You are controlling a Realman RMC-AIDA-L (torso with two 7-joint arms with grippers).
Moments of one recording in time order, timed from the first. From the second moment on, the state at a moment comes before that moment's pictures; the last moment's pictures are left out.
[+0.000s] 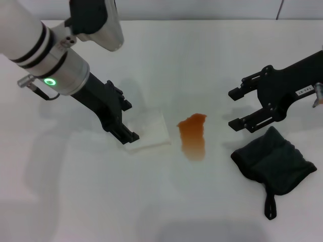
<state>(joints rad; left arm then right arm) -0.88 -2.08 1.16 0.91 2.55 1.54 -1.87 0.72 2.00 -1.00 -1.05 -2.20 -1.72 1.70</state>
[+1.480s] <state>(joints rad) -0.93 -2.08 1.24 0.72 2.55 1.34 -1.86 0.74 2.00 -1.06 -1.05 -2.20 -1.67 1.71</state>
